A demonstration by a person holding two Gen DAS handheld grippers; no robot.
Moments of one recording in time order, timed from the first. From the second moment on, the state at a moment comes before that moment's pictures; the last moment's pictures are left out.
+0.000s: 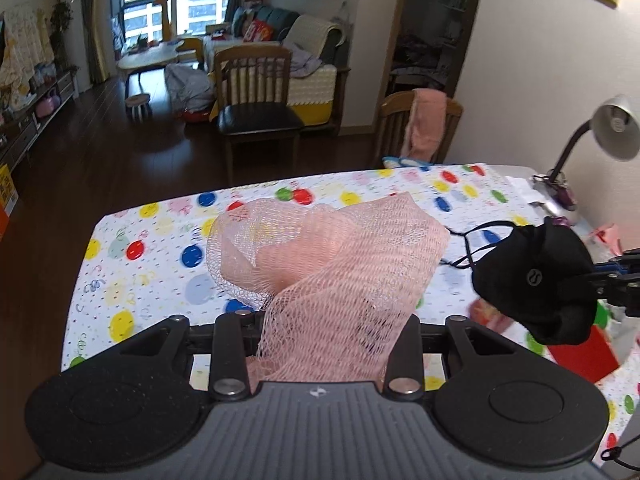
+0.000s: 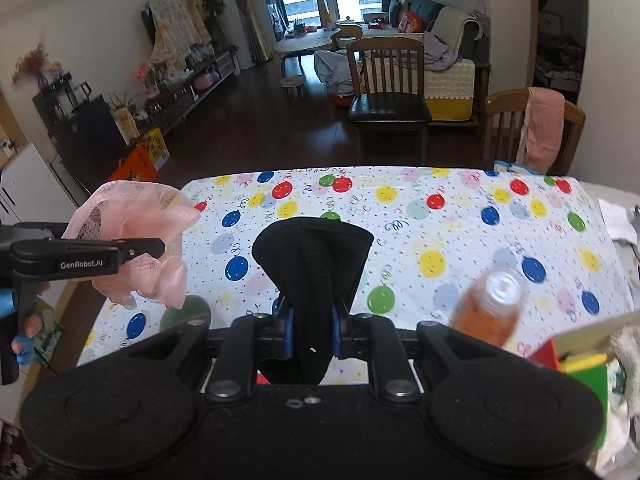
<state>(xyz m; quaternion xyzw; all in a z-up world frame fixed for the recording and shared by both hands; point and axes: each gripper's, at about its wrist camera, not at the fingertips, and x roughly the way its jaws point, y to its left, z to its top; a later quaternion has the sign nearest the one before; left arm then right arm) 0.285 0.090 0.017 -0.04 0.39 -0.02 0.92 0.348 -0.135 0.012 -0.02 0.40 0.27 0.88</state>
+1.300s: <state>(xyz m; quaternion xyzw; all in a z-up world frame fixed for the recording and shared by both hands) 0.350 -0.302 0.003 0.02 0.42 -0.21 0.88 0.351 -0.494 -0.018 0.11 0.40 0.15 0.90</state>
